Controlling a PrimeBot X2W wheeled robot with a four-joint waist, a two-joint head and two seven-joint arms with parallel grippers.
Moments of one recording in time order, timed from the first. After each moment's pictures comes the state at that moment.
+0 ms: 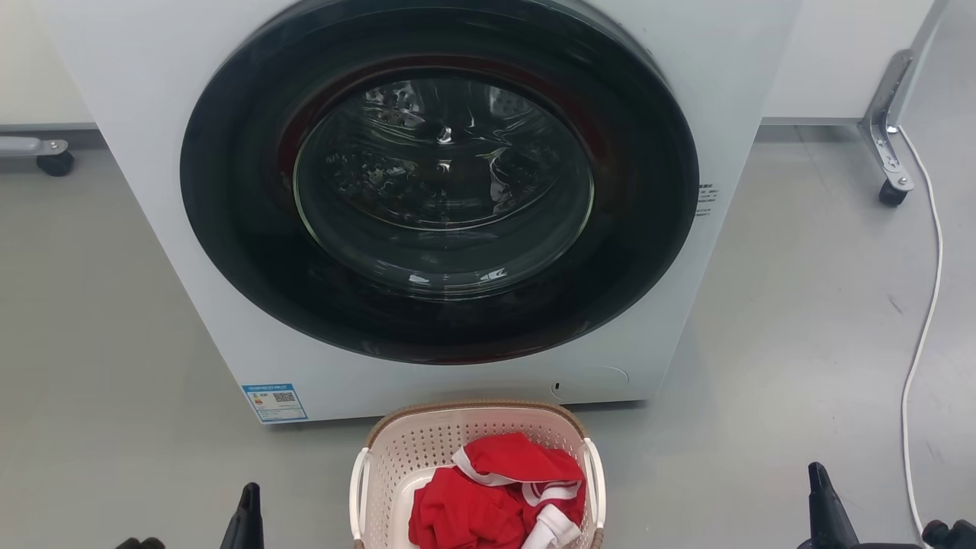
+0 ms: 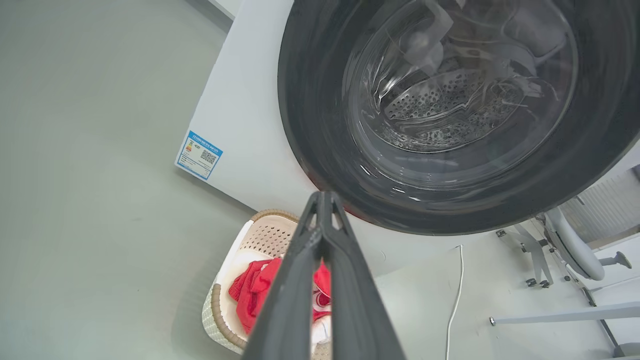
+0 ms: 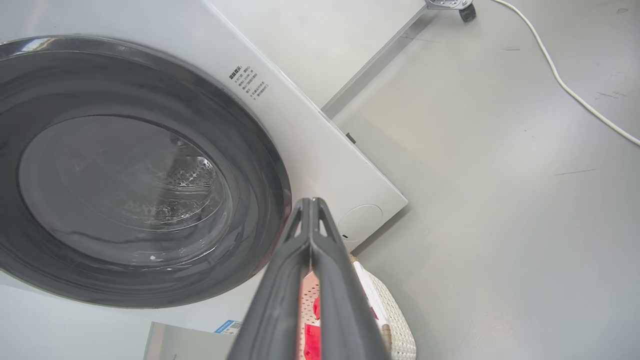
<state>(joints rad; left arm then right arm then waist) 0.09 0.08 -0.06 0.19 -0.85 0.01 -0.08 0.08 -0.05 0.04 0.15 0.86 -0.02 -0.08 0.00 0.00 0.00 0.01</state>
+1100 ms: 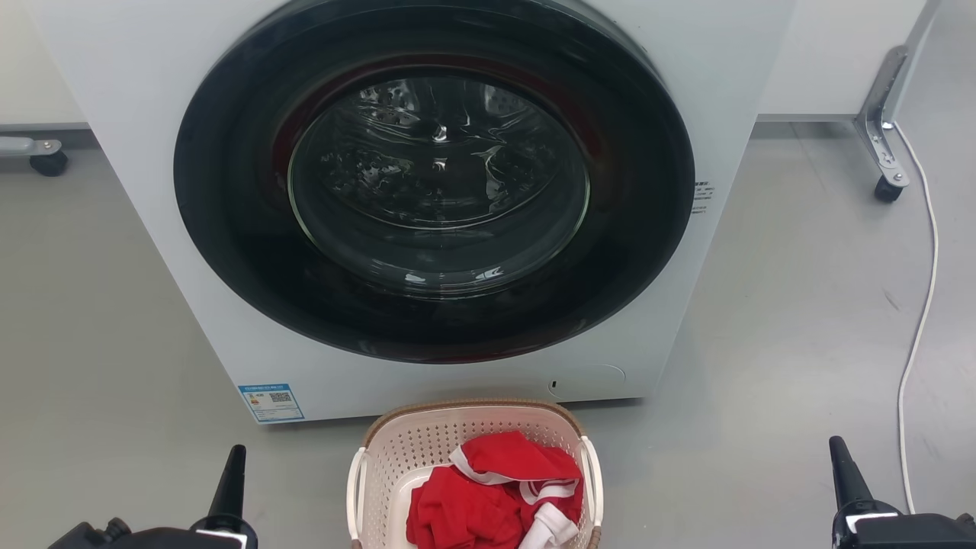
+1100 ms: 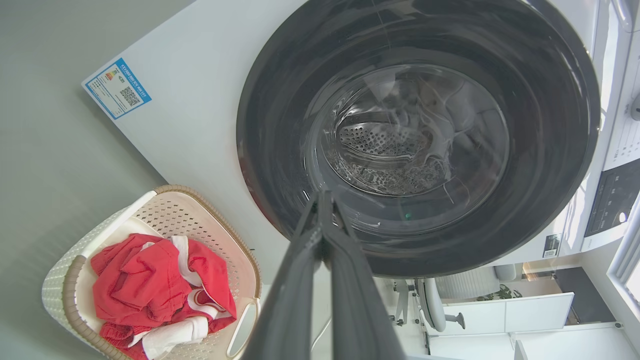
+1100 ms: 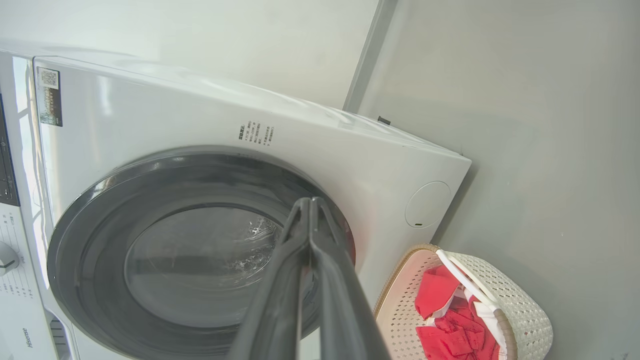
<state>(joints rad) -0.01 0.06 0.03 0.25 -1.30 -0.07 0.04 -0.02 -0.05 -0.06 0.24 1.30 0.06 0.04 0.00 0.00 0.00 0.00</state>
